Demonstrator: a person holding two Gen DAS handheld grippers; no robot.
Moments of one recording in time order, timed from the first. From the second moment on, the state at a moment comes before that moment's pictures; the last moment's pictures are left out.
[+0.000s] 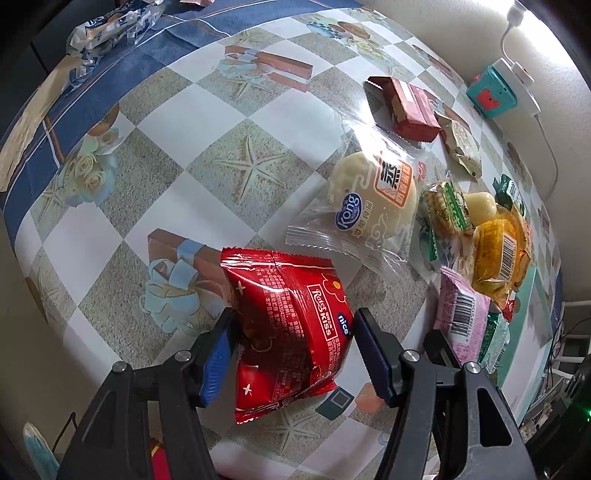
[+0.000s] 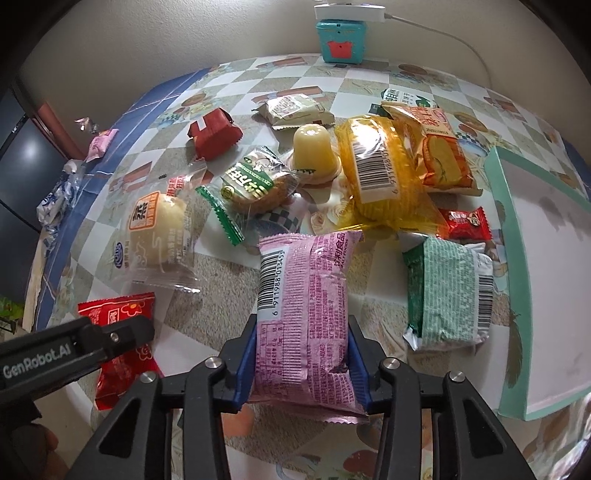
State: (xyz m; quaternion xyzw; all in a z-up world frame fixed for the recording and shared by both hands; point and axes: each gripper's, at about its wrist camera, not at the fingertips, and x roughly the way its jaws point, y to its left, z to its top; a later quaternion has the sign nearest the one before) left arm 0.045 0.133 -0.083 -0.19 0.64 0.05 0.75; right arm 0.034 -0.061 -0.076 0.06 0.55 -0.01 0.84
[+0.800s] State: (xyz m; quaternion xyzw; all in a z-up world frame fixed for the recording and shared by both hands) left arm 0.027 0.080 -0.031 -0.13 0.60 0.05 0.79; right arm 0.009 -0.105 -0.005 0.12 0.49 -0.02 0.87
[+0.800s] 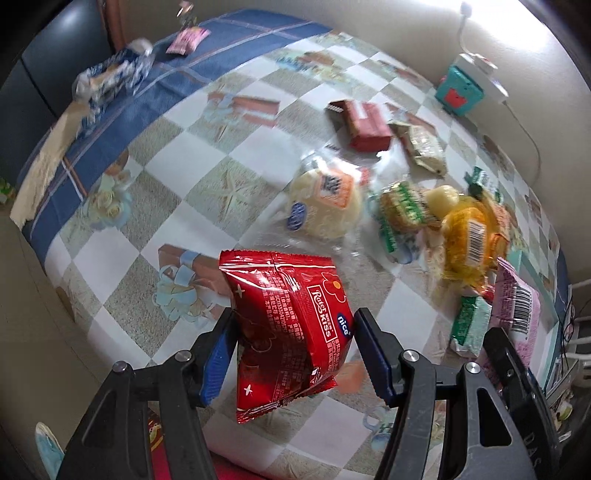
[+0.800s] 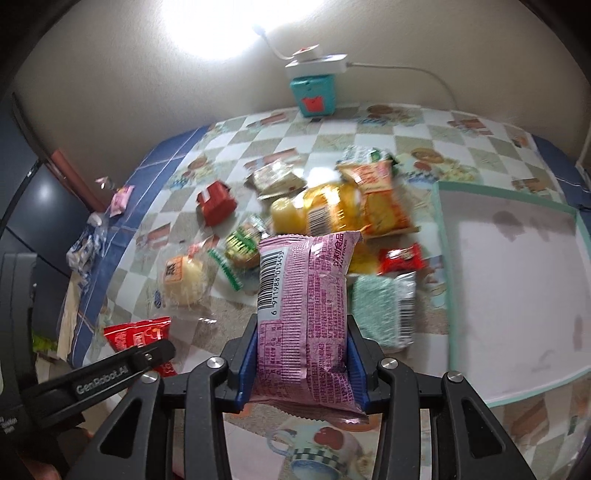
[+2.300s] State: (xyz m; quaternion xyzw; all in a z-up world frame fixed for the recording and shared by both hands) left arm 0.086 -0.206 0.010 0.03 0.57 -0.14 0.81; right arm -0.023 -0.381 -0.003 0.24 0.44 -0.31 0.81
